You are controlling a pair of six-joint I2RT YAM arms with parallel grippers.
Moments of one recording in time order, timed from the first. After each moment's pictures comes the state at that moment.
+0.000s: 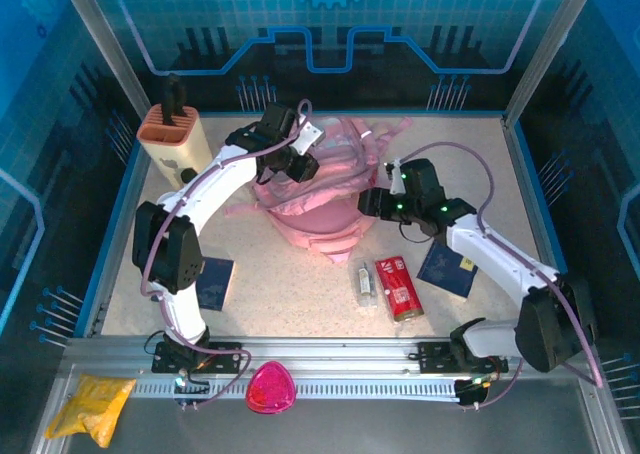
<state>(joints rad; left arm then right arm) -0.40 1.84 1.66 -0.73 0.22 0.14 0.42 1.29 0.93 -0.37 -0.25 0.56</state>
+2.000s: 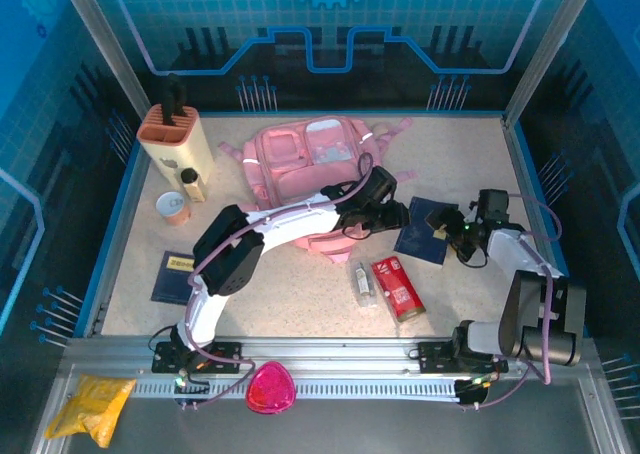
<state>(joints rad) -0.87 2.11 1.65 -0.37 0.20 -0.98 -0.21 1.32 0.65 -0.42 -0.40 0.64</state>
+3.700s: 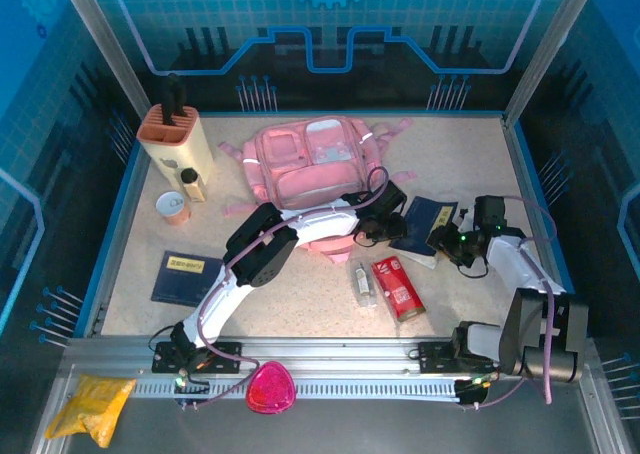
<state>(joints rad) -0.87 2.34 1.79 -0.42 0.14 -0.95 -0.16 1.23 0.63 -0.59 -0.41 0.46</state>
